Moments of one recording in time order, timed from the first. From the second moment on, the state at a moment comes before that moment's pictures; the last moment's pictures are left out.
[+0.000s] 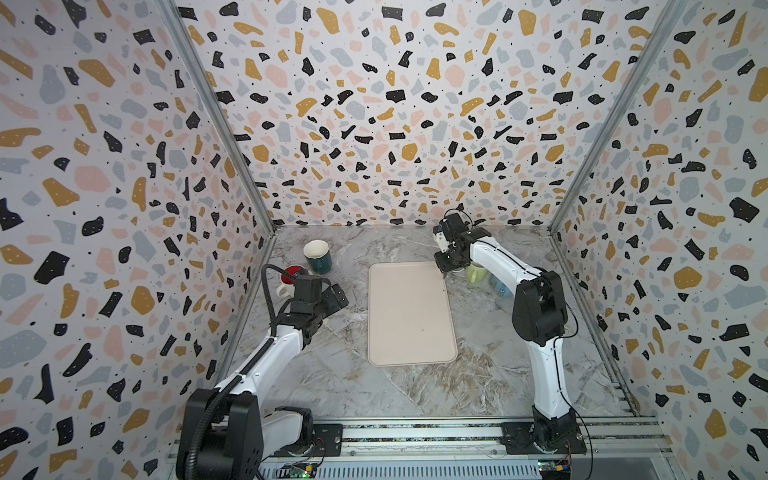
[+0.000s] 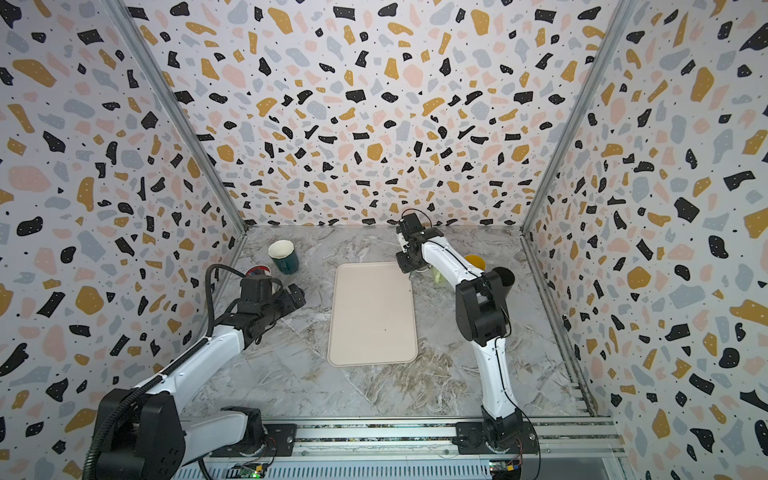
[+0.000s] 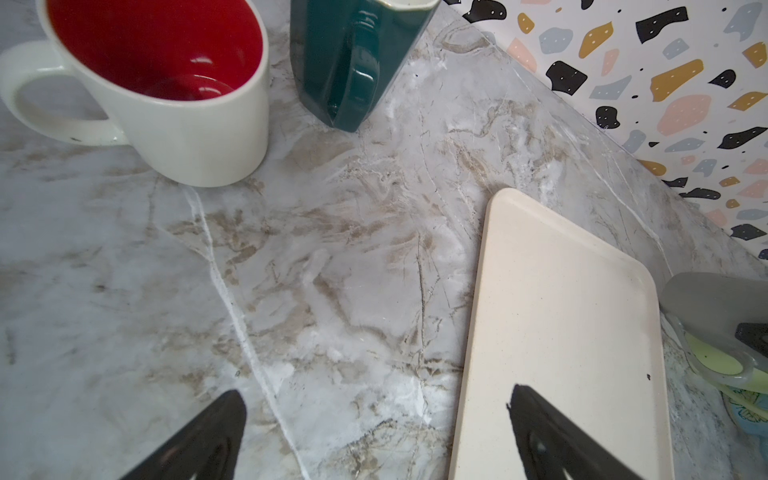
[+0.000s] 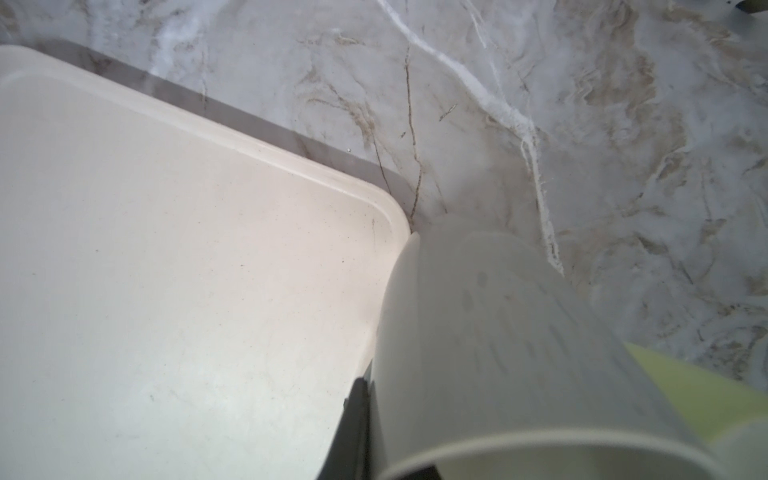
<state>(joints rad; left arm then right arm) -0.12 1.20 0.68 -0.24 -0.03 -0.57 0.45 2.22 1.99 -0.86 0.04 -0.02</state>
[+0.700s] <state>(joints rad) -0.12 1.20 0.68 -0.23 -0.02 -0.57 0.45 2.33 2.19 -0.96 0.06 -0.03</state>
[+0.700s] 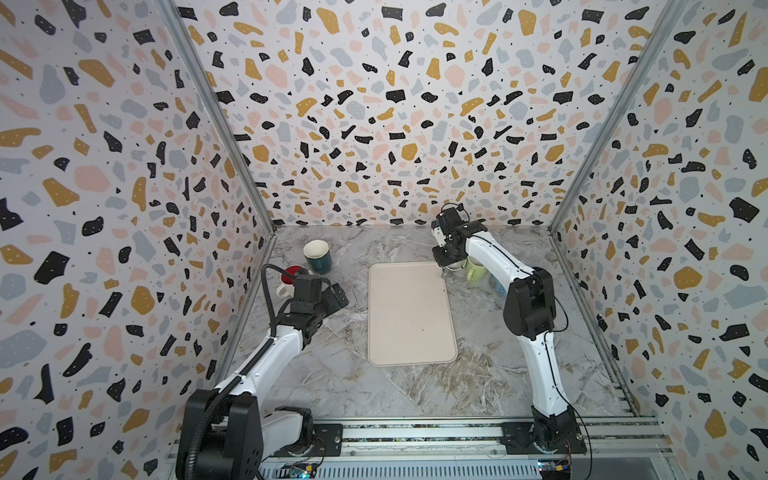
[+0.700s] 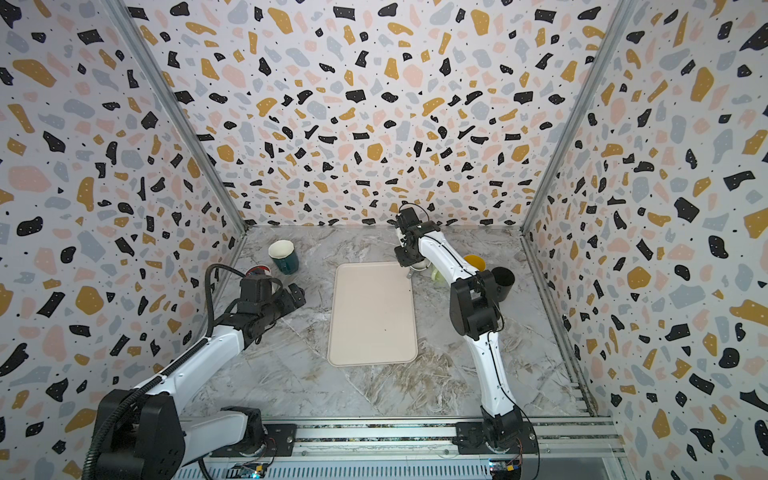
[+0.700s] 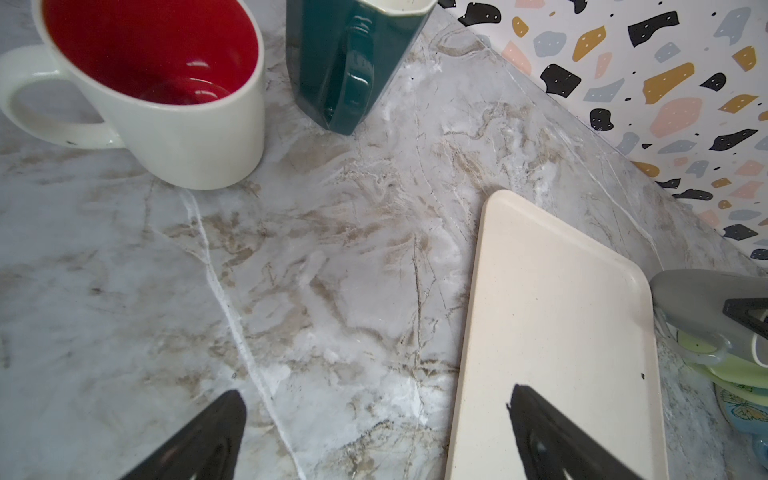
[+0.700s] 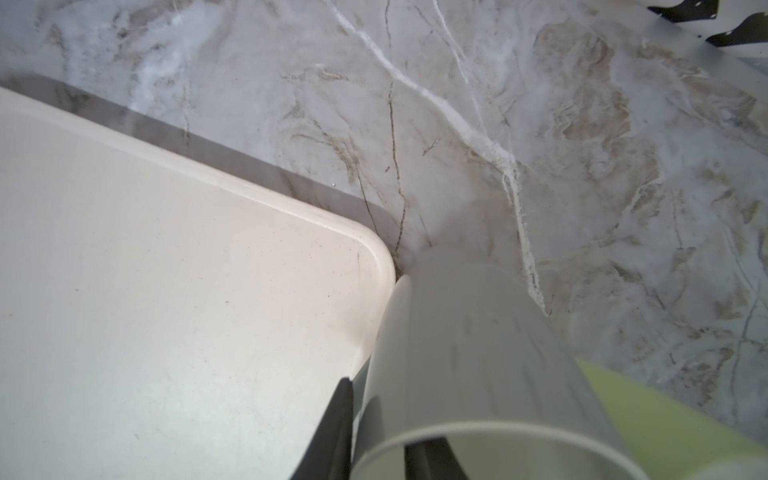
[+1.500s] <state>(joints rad) -0.12 1.21 0.68 -0.19 0.00 -0.57 0.45 2.39 2.26 -0.92 0.09 -0.04</state>
